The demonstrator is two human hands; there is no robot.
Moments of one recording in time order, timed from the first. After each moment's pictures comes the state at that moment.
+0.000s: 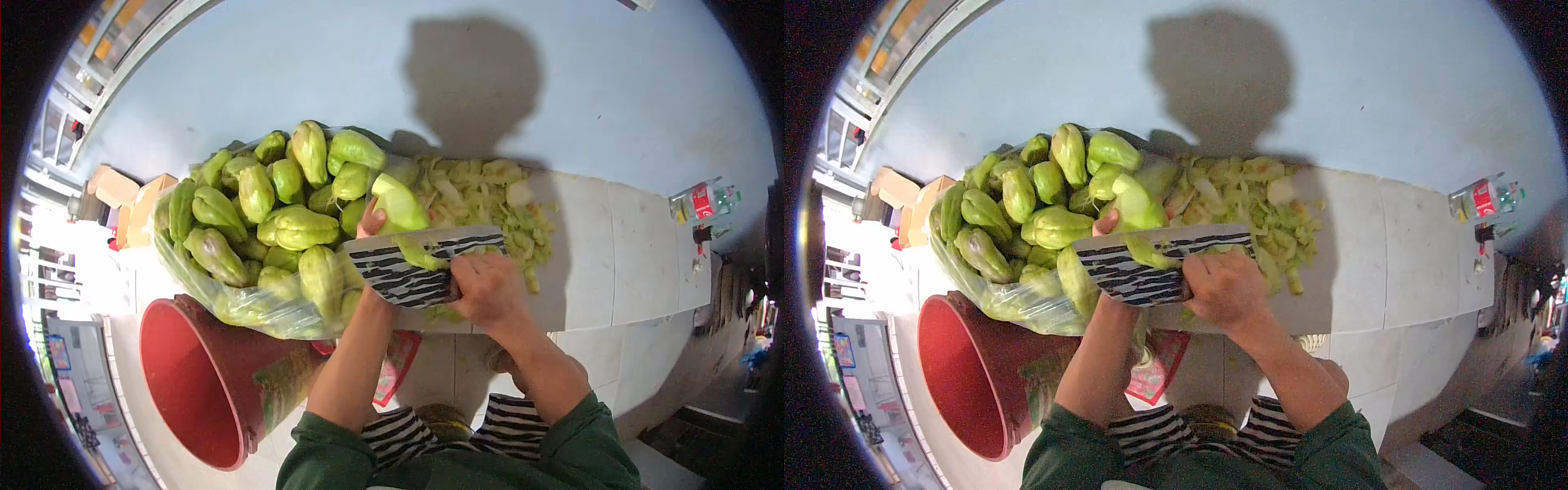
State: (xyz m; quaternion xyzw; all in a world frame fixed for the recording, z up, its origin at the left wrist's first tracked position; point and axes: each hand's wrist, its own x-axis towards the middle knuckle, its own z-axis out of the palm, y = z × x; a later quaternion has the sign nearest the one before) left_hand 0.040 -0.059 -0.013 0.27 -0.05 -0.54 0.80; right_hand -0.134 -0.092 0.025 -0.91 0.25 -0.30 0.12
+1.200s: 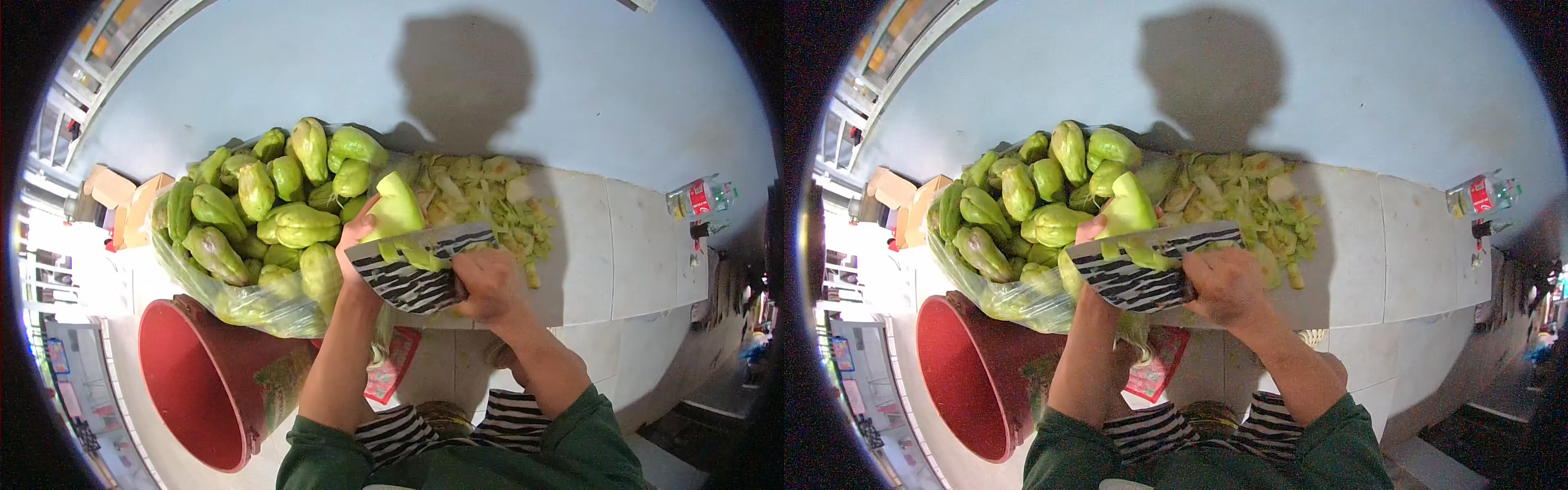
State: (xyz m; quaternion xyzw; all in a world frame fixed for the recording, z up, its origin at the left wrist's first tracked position) left_hand 0.059 -0.037 0.002 0.25 -0.11 -0.61 0.75; right_hand -0.136 -0.090 0.032 -0.92 0.22 -0.26 0.19
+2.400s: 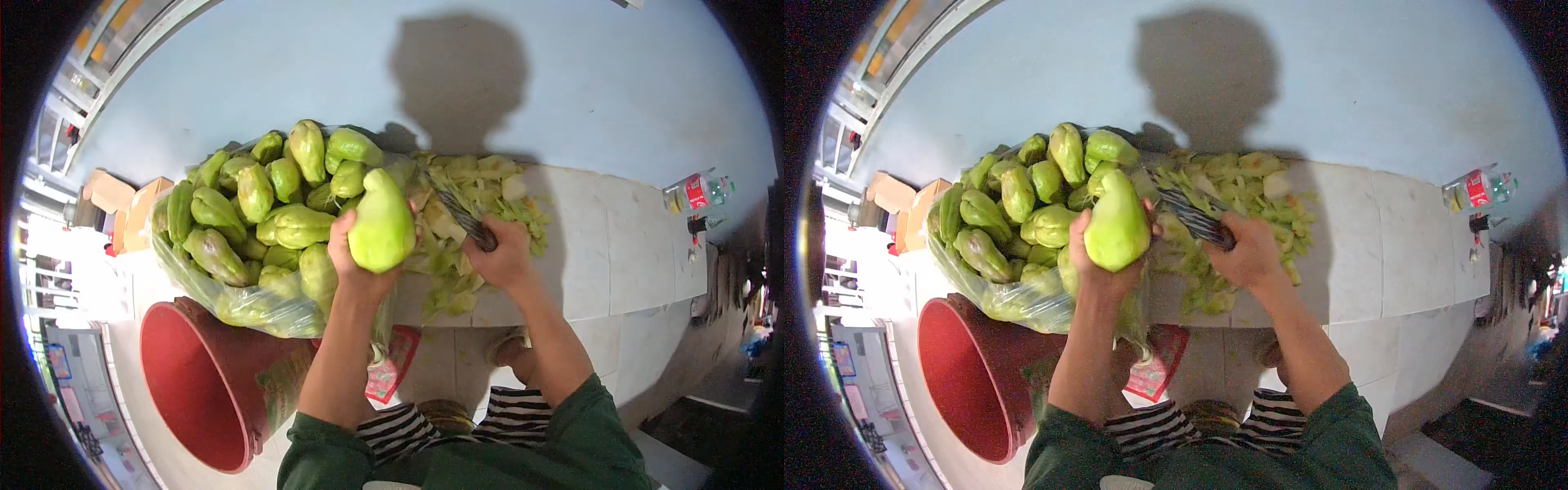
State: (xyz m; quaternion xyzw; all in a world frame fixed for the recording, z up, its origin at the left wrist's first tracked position) left_hand 0.050 -0.039 0.020 0.19 -0.04 -0.61 0.77; right_hand -0.140 -0.126 0.020 -0.83 0.43 -0.19 0.30
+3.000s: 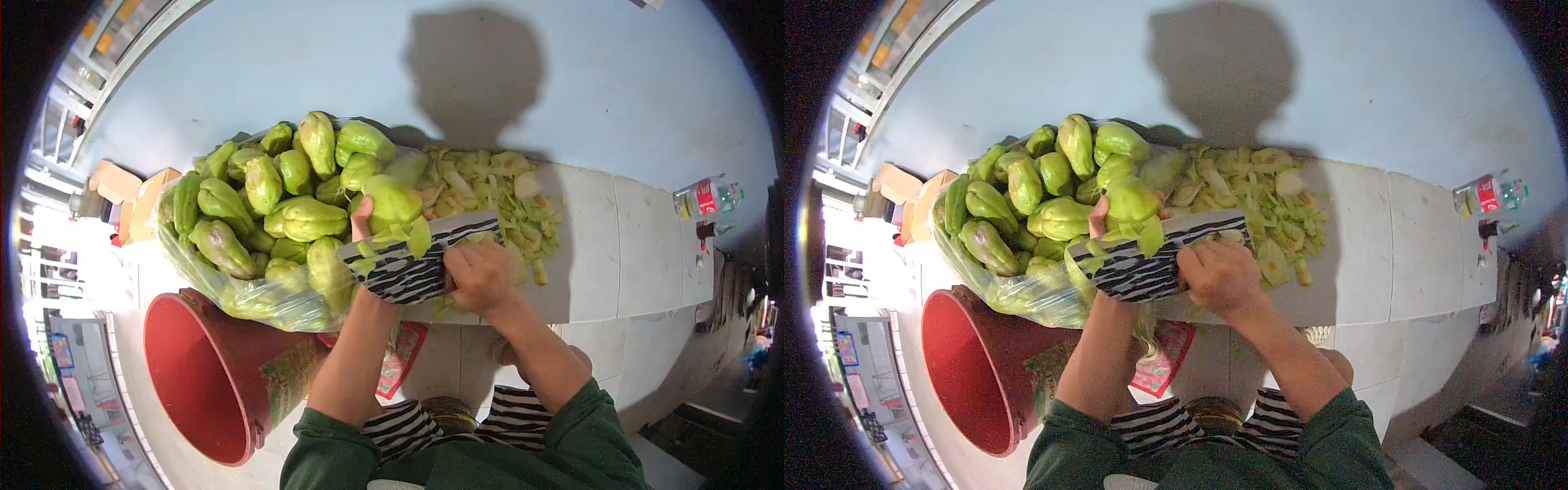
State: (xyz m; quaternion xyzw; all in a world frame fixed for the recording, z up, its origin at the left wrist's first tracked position) left_hand 0.050 -0.044 -0.002 0.23 -0.09 -0.59 0.77; right_hand -0.117 -0.086 0.014 -0.93 0.21 -0.30 0.06
